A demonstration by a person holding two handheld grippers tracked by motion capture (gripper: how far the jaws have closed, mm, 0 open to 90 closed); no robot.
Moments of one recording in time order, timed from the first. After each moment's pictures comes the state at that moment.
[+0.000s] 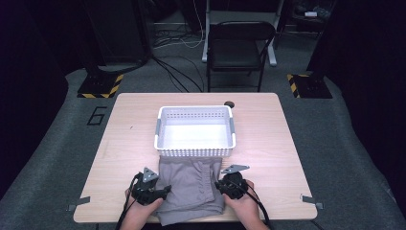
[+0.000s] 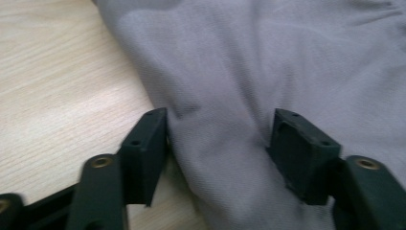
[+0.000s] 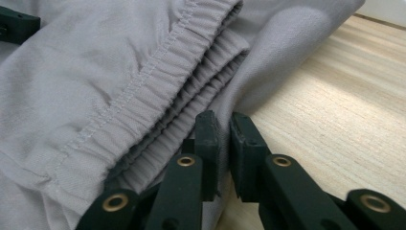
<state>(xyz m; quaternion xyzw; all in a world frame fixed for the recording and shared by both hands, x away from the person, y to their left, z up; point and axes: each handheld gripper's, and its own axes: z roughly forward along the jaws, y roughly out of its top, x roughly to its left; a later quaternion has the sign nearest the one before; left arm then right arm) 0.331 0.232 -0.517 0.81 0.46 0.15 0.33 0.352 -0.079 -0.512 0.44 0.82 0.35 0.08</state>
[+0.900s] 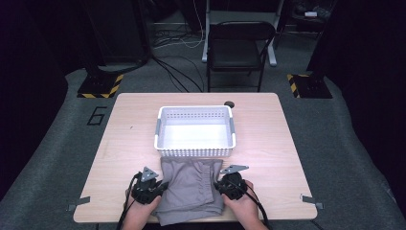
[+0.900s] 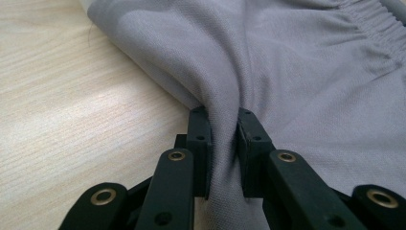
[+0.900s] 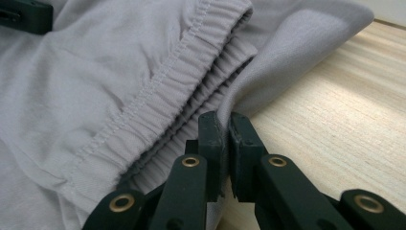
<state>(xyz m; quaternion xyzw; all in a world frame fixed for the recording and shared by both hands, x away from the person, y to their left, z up) 0.329 0.230 -0.509 0.79 0.48 0.14 0.36 0.350 -0.077 -0.508 0.43 0.83 0.35 0.08</state>
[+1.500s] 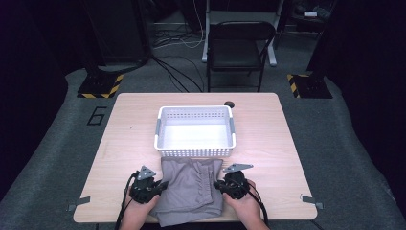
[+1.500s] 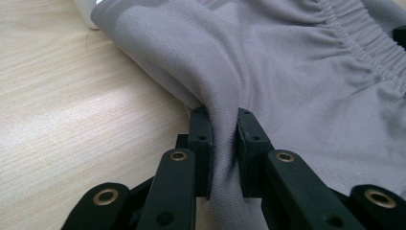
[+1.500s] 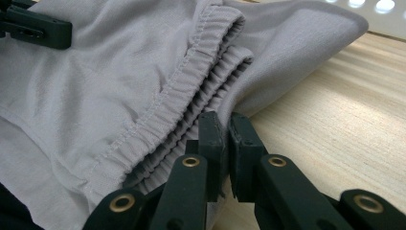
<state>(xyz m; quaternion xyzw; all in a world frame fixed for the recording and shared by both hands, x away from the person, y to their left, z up) 0.328 0.236 -0.500 0.79 0.48 0.11 0.38 0.347 -0.082 -0.495 0.44 0.81 0.38 0.06</state>
